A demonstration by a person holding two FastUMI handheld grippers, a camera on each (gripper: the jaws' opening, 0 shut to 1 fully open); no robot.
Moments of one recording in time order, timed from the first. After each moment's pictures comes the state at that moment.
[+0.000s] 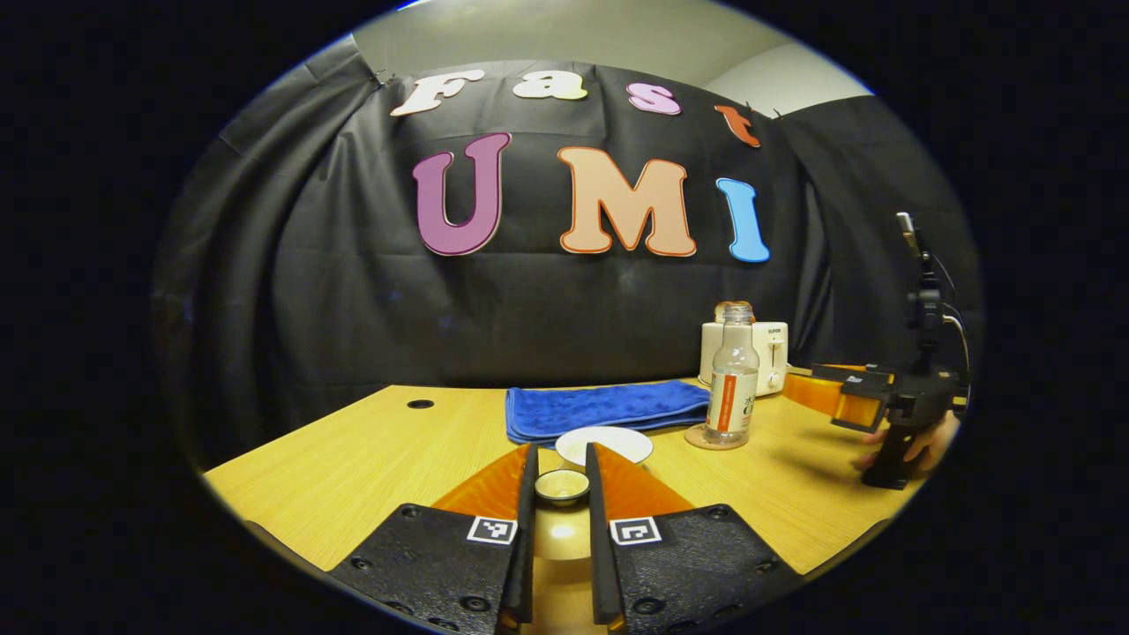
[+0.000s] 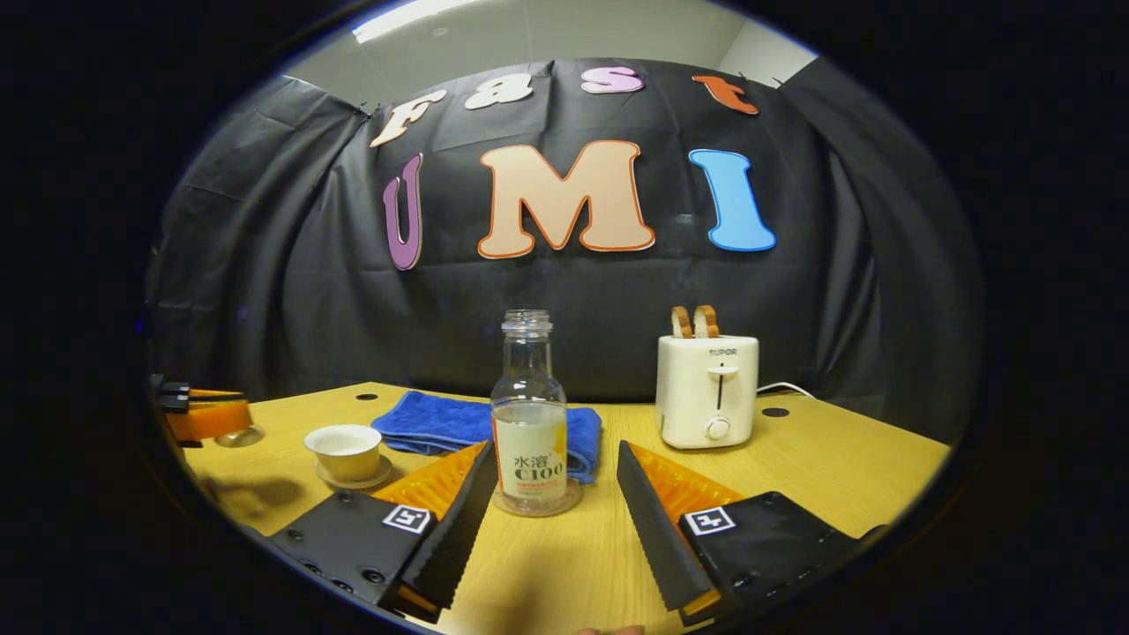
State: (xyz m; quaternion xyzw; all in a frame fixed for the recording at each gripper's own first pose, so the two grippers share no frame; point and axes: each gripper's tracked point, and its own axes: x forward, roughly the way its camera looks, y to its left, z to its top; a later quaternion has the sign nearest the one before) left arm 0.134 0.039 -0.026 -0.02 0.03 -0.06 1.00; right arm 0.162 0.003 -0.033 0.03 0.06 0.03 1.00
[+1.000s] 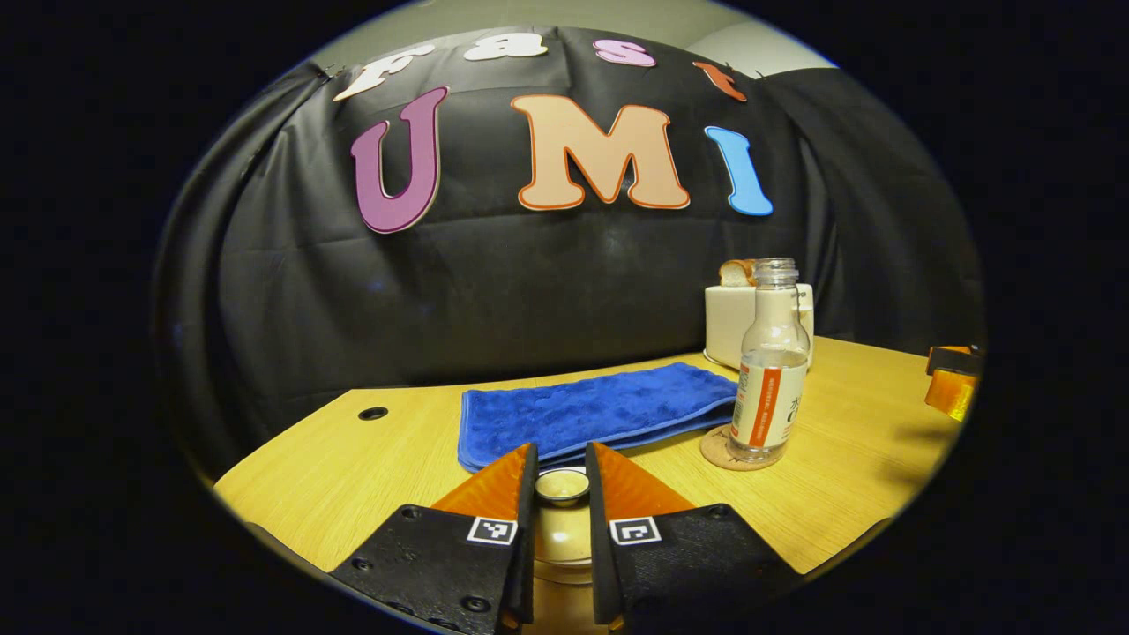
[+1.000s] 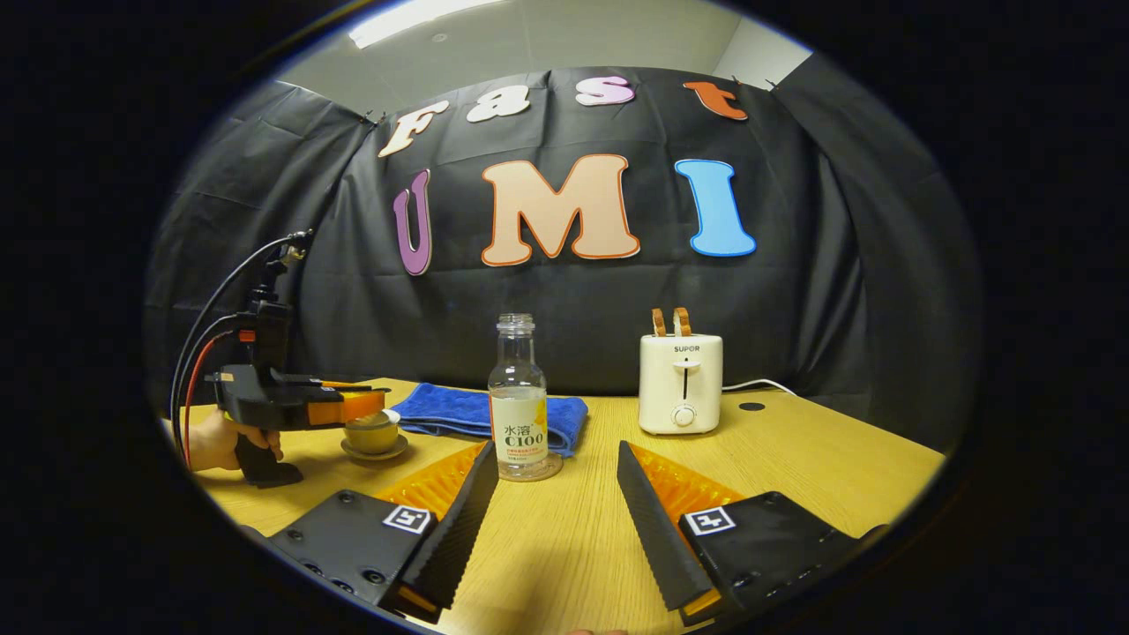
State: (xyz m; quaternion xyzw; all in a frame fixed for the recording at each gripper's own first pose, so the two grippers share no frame) left arm 0.232 -0.002 -0.050 0.03 0.10 -0.08 0.99; right arm 0.109 -0.025 -0.026 0.03 0.05 0.04 1.00
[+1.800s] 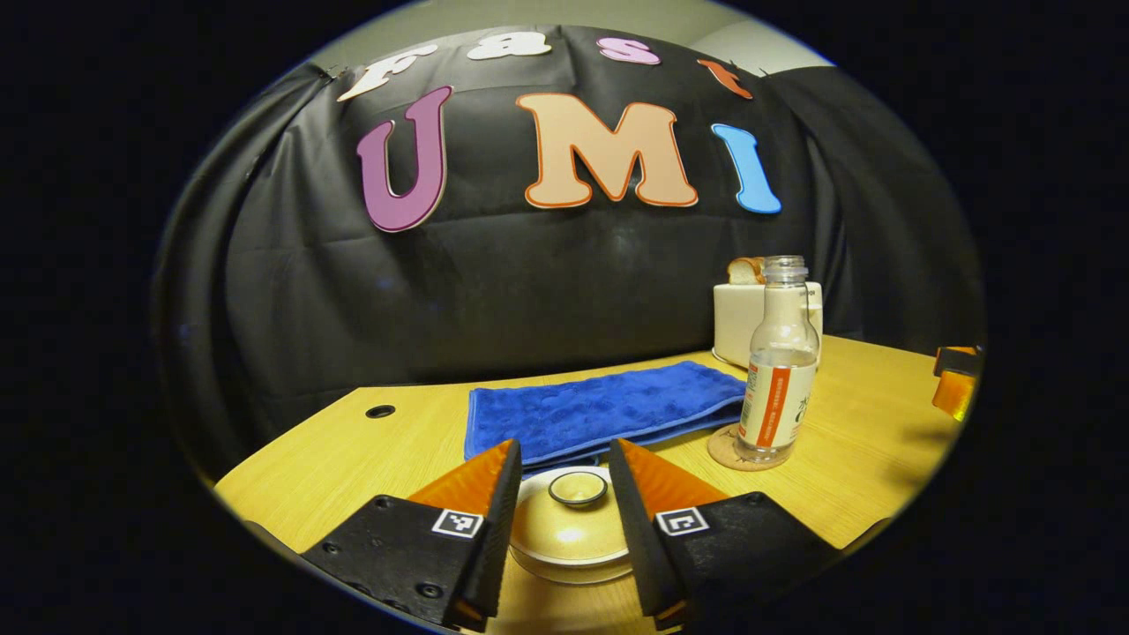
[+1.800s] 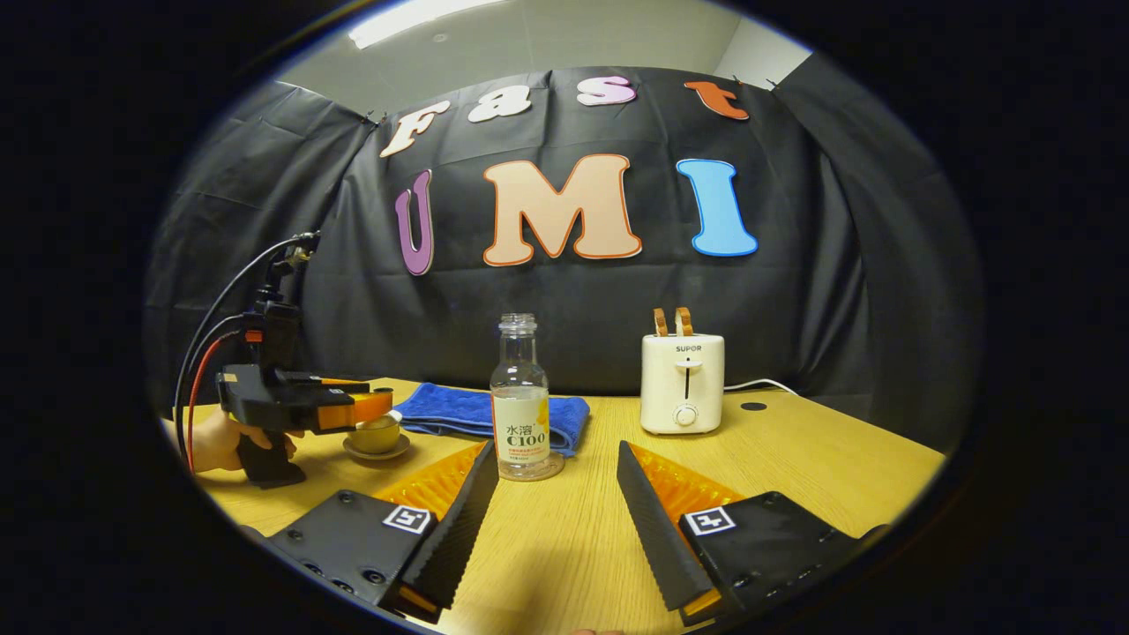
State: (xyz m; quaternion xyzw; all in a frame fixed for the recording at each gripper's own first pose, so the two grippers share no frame) left arm 0.228 0.004 -0.045 0.02 0.09 -0.06 0.99; right arm 0.109 -0.025 -0.026 0.03 0.05 0.05 1.00
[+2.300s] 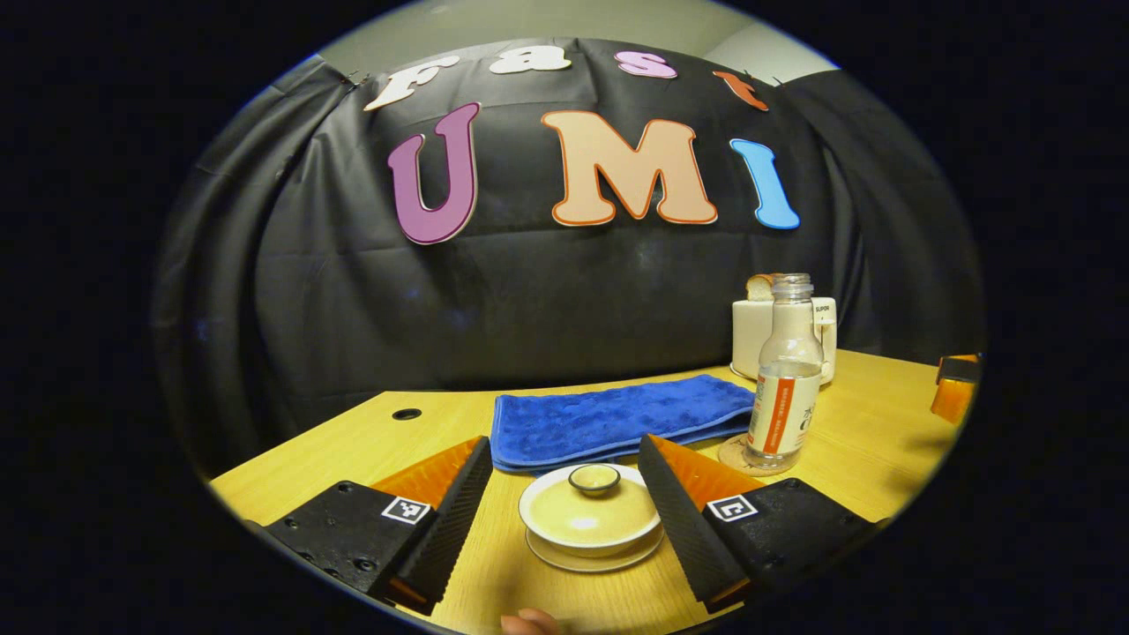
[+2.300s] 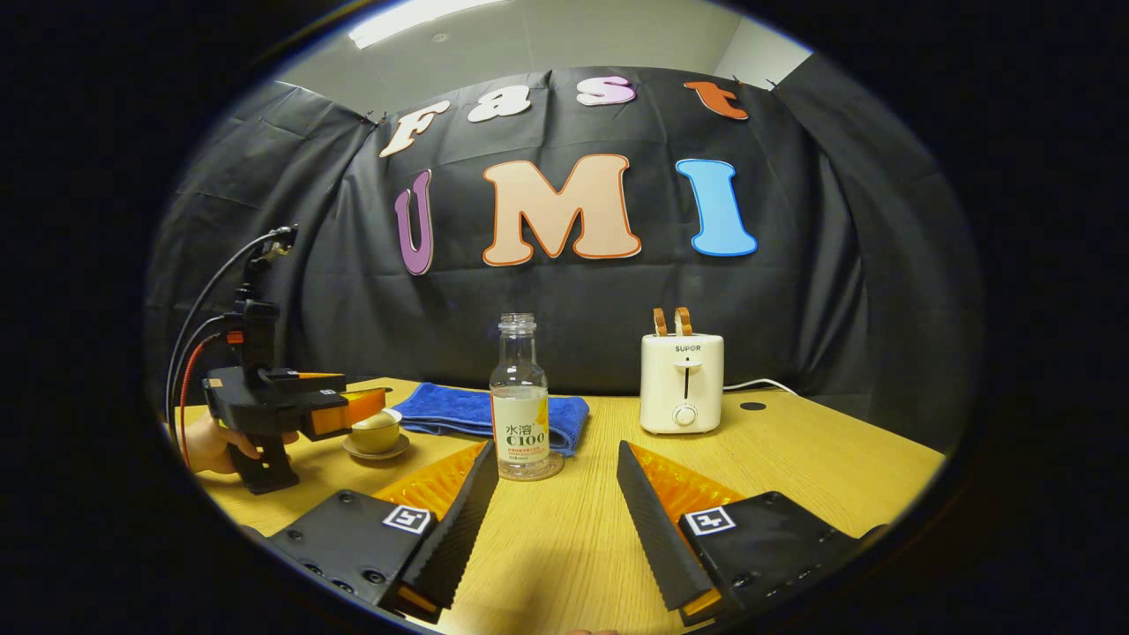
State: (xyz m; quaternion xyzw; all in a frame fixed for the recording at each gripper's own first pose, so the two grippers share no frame) left arm 0.202 0.016 -0.034 0.01 0.06 -0.02 1.00; right arm 0.107 -0.024 -0.026 0.03 0.05 0.05 1.00
